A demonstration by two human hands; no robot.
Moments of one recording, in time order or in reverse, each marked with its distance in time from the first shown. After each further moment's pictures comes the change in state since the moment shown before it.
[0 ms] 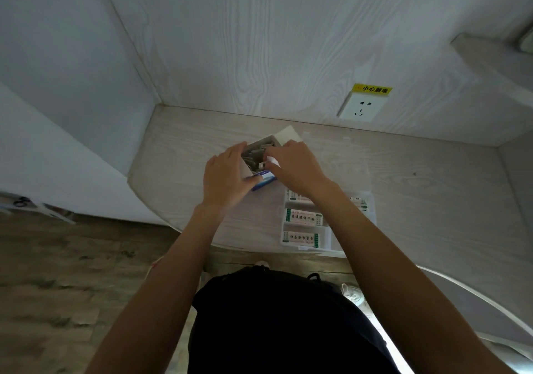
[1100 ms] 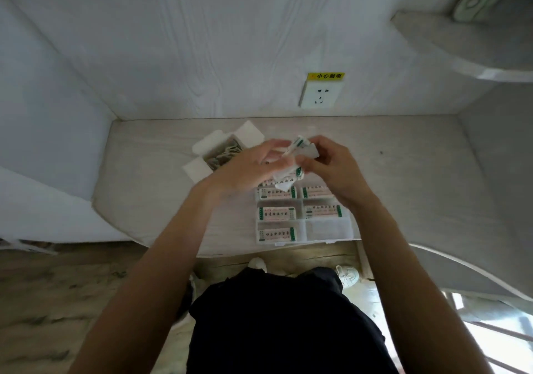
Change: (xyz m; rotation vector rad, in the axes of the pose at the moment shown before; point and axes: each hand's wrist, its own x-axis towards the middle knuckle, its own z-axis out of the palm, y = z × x) left_hand 0.021 0.112 -0.046 -0.589 -0.768 0.129; right_hand -0.093 0.058 -0.048 1.196 0.206 0.429
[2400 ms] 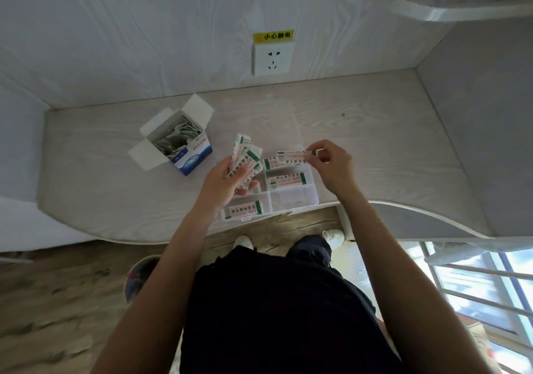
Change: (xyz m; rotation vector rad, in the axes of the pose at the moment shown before) left_hand 0.006 -0.057 0.089 -0.468 0.252 -0.142; right_hand -0.041 0.100 -0.056 -0.372 0.419 0.201
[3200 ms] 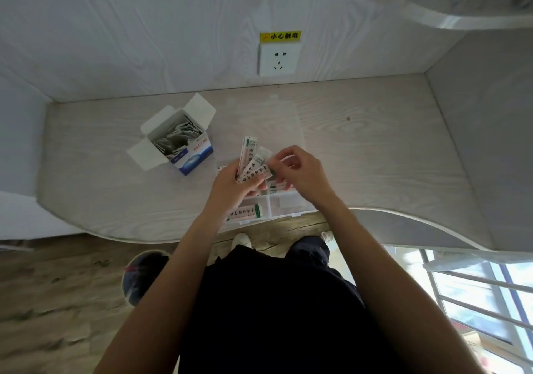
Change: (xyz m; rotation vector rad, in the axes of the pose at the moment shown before) left_hand 0.002 0.002 0.017 0.029 0.049 -0.003; right_hand -0.010 -0.040 0.027 0.227 -0.329 0.051
